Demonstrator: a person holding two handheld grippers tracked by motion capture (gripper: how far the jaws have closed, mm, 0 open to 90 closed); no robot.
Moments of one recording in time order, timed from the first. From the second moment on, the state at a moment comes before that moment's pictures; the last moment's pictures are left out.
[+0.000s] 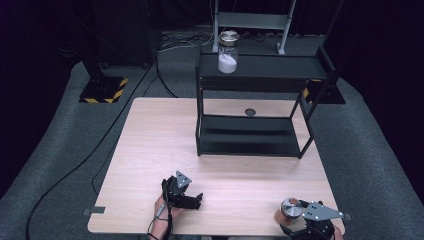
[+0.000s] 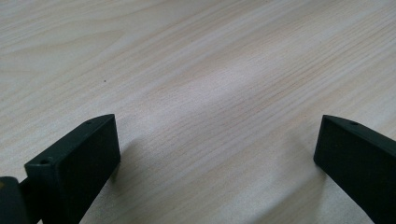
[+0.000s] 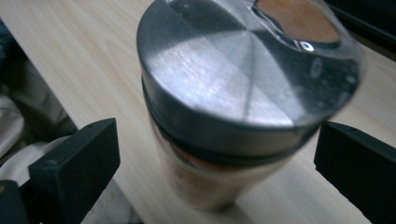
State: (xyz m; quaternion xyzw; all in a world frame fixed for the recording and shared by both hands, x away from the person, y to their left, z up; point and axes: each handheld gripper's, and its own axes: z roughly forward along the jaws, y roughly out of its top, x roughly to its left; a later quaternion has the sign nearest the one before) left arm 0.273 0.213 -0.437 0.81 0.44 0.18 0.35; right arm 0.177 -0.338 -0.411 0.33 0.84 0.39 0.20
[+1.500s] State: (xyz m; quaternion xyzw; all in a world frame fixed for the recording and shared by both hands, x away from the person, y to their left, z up) left arm 0.273 0.213 -0.437 0.81 0.44 0.18 0.35; right arm 0.184 -0.335 -0.415 0.36 0.81 0.42 0.21
